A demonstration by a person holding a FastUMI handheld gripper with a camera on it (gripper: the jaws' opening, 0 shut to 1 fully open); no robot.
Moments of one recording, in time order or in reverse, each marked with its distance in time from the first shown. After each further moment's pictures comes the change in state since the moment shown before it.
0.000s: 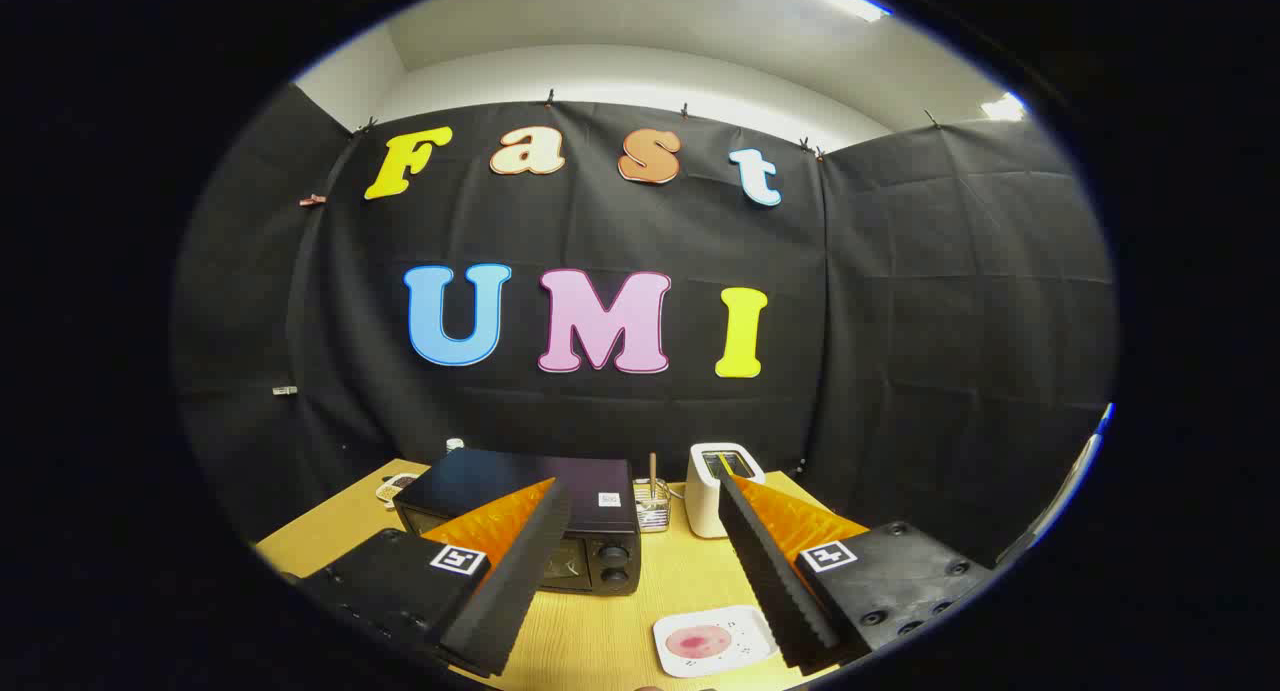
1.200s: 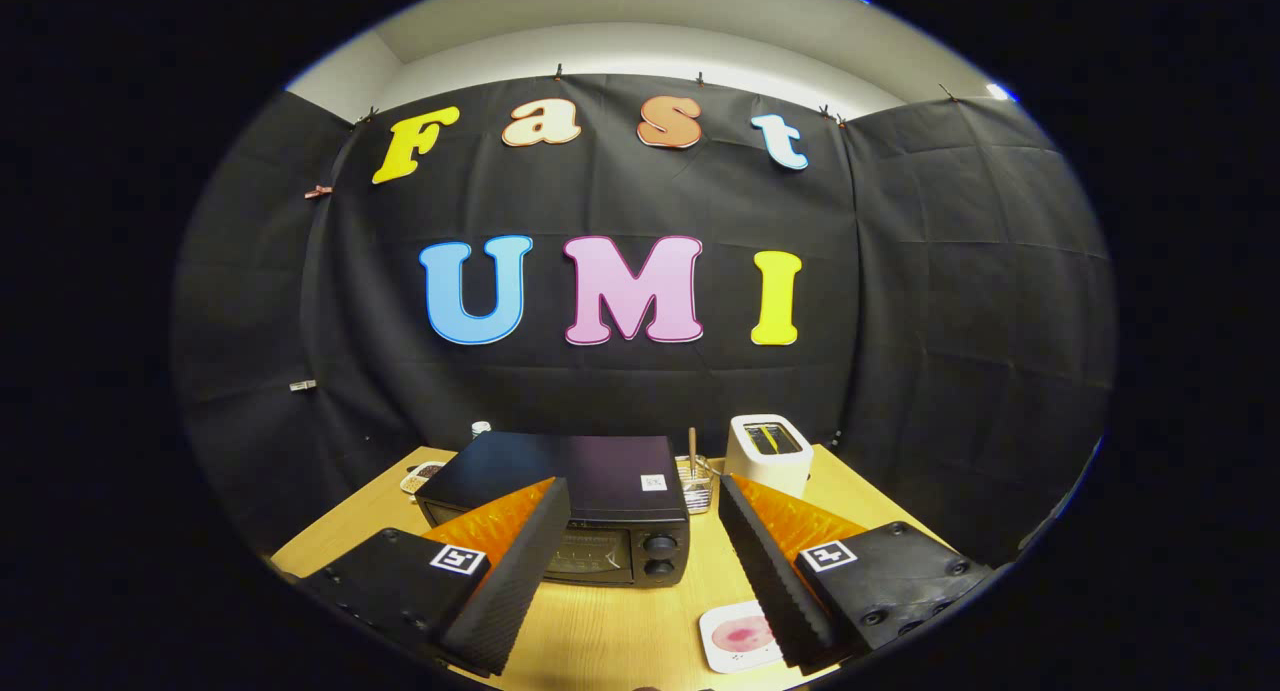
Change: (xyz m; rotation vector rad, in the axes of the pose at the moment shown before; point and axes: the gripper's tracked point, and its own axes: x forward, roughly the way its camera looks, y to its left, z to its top) arm 0.039 0.051 -0.032 0.033 0.097 0.076
